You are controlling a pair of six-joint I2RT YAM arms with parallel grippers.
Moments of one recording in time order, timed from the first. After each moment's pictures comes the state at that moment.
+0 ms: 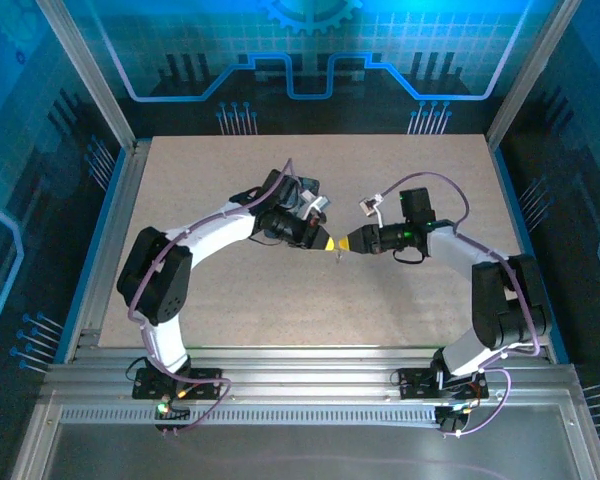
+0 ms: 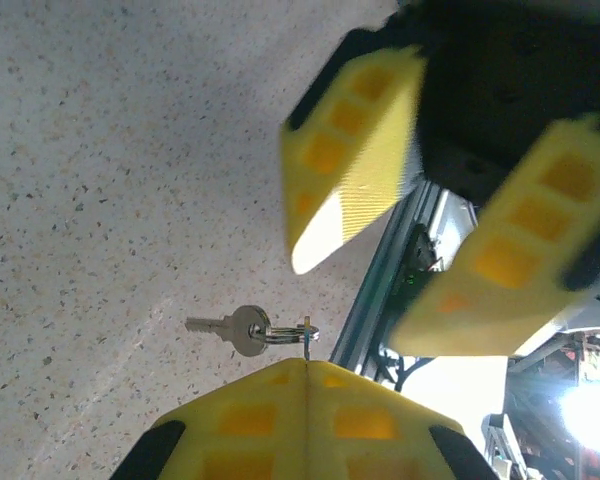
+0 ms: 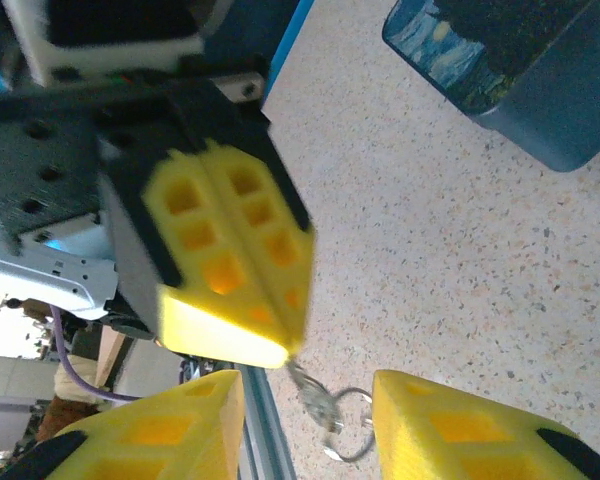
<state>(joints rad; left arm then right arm) -0.51 1.83 1.33 -0.45 0.91 -0.32 0.19 1.57 0.88 -0.23 -1.14 0.15</state>
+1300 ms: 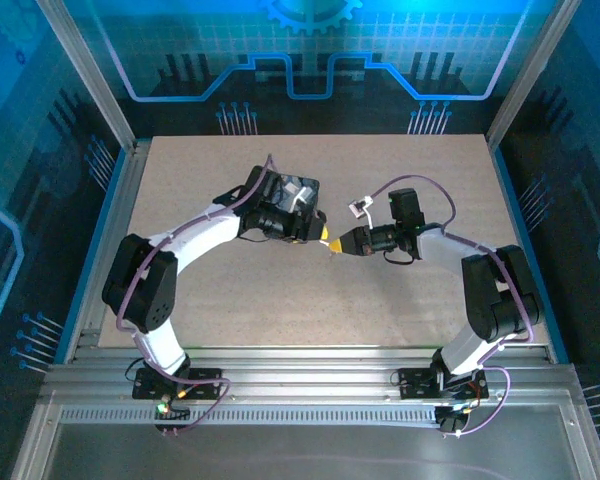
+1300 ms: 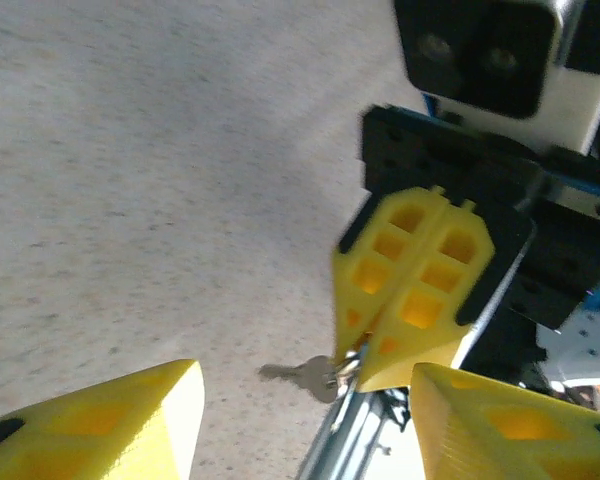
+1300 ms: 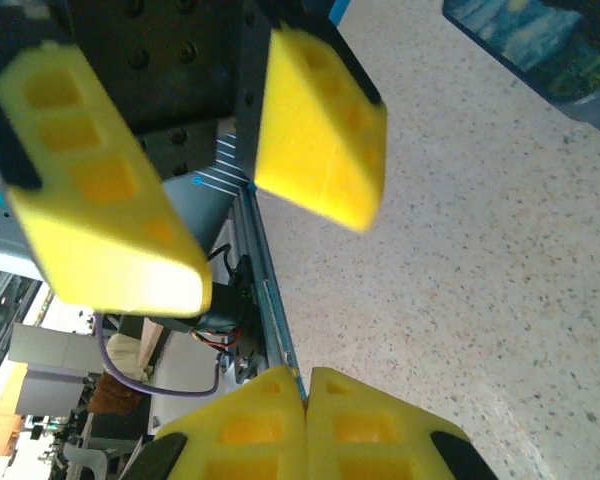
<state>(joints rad) -0.44 1.74 1.25 -0.39 0.82 -0.42 0.25 1.63 0.86 -0.07 -1.20 0.28</state>
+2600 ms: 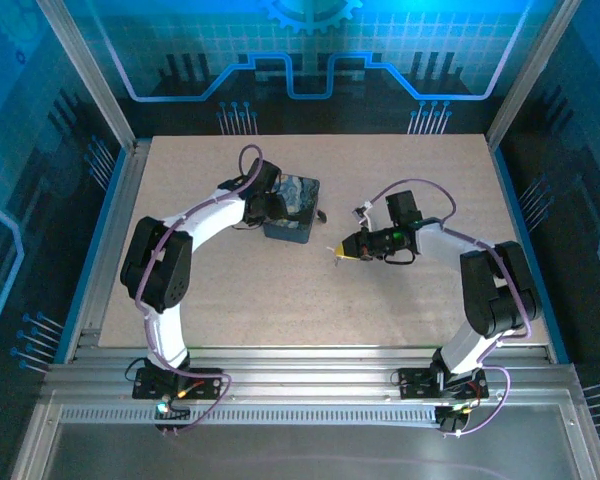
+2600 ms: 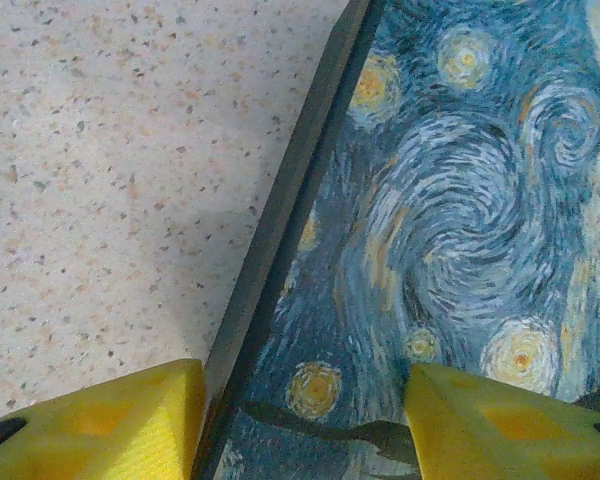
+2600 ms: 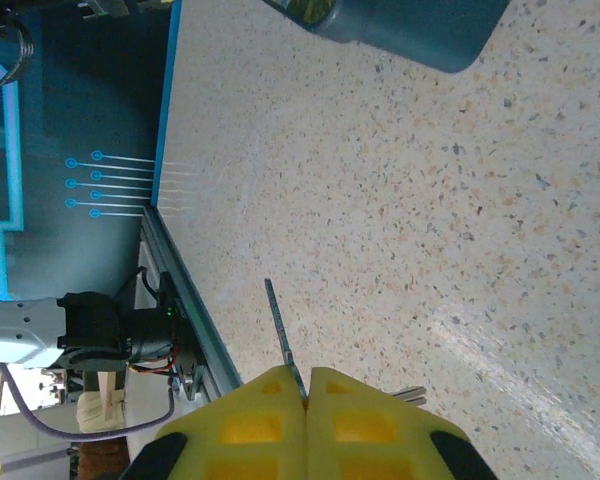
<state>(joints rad) -0.39 1.91 1.39 -0.52 -0.07 -0.66 0.26 1.66 0.91 -0.31 -0.97 0.31</state>
